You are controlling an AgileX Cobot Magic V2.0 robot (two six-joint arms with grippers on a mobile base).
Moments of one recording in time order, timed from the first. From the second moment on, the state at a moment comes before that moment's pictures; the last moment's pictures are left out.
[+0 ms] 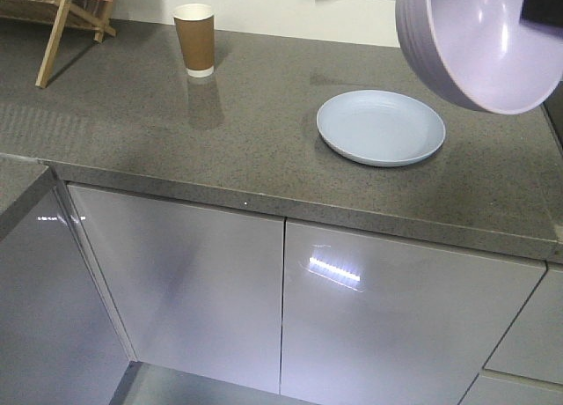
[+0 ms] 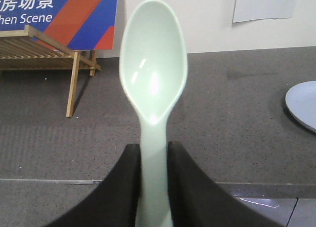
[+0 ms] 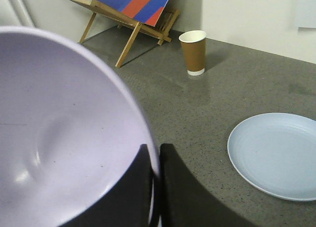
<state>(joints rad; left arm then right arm) -0.08 0.97 -1.17 -0.02 0.57 0.03 -0.27 1.17 -1.35 1.10 1.08 -0.87</state>
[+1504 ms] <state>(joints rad) -0.08 0.97 -1.17 -0.02 0.57 0.03 -0.27 1.17 -1.35 1.10 1.08 -0.87</state>
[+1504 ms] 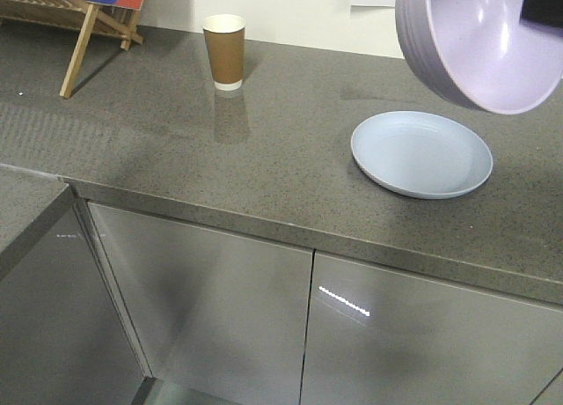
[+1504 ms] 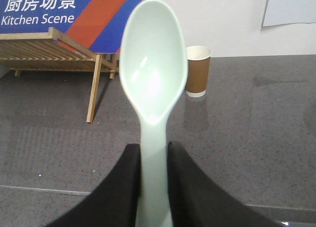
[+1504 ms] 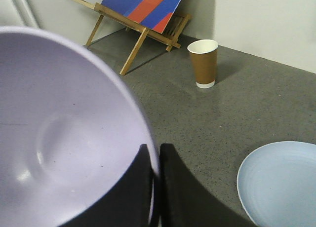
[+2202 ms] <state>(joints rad) -0.08 0.97 -1.17 -0.02 0.57 0.03 -0.27 1.17 -1.35 1.10 1.08 -0.87</state>
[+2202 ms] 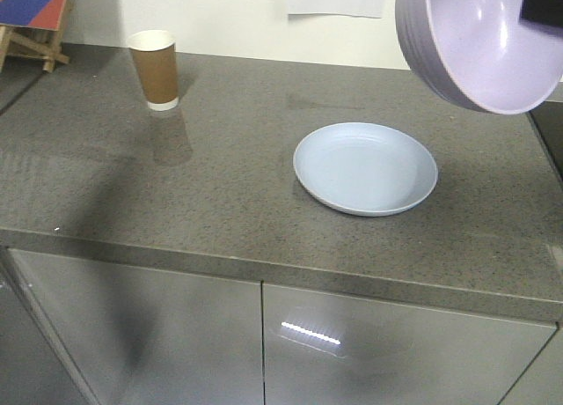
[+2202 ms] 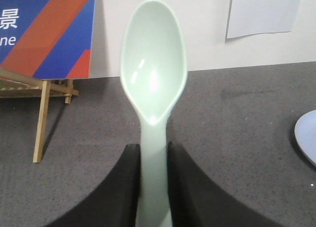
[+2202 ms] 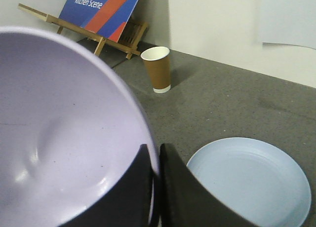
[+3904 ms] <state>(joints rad) -0.08 0.97 -1.17 -0.02 0.57 0.03 -0.27 1.17 -1.35 1.10 1.08 -0.87</state>
